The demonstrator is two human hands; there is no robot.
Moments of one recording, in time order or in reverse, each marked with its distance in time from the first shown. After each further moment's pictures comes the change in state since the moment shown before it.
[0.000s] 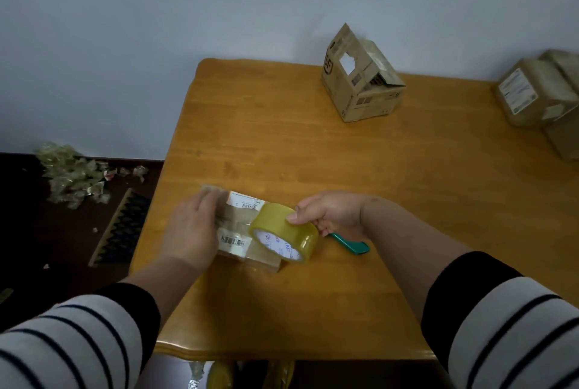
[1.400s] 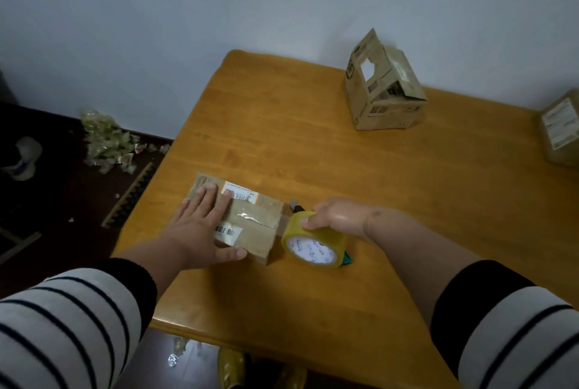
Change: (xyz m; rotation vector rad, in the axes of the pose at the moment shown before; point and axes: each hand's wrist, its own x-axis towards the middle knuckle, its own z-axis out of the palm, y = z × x) left_hand -0.019 0.037 0.014 0.217 -0.506 -0.080; right_hand -0.008 0.027 -0.049 -0.469 0.112 0.061
